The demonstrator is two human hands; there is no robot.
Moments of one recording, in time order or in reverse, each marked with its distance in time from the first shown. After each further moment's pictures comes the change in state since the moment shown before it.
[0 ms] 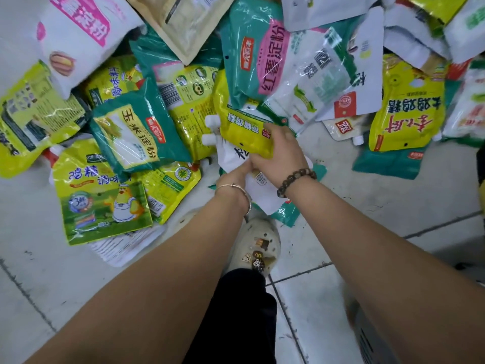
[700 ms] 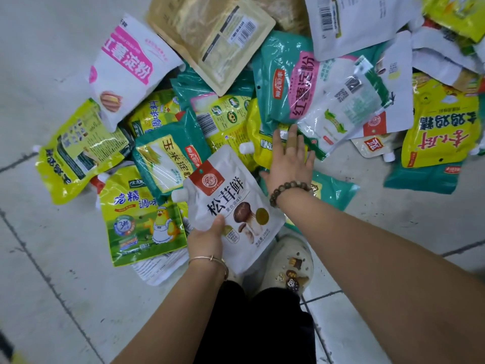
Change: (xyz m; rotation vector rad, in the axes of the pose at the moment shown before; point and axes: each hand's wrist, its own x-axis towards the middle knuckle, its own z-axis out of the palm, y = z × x) left_hand -0.052 0.017 -0.109 0.048 0.341 0.261; right_hand 0.023 -0.042 0.039 -0.423 -0.020 0.119
